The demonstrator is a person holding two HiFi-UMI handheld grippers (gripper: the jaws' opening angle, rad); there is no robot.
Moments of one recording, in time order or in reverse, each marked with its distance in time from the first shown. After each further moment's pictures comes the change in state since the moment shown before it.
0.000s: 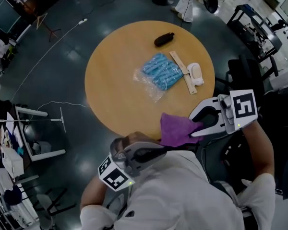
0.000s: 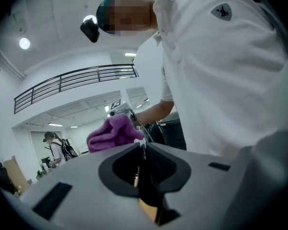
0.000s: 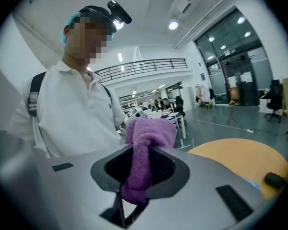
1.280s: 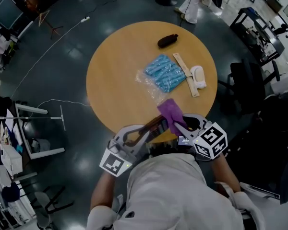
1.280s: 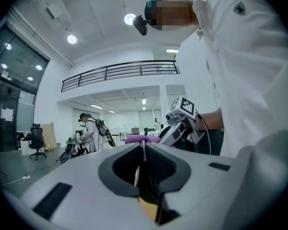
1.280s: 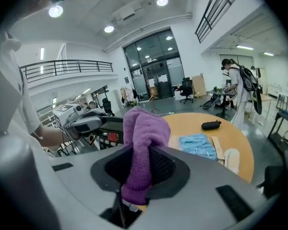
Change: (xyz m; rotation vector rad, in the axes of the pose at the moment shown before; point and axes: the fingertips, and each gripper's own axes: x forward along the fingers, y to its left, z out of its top) left arm -0.032 0.063 -0.093 -0.226 0.088 0.363; right arm 0.027 -0.097 -0.114 0.394 -0.026 -0.878
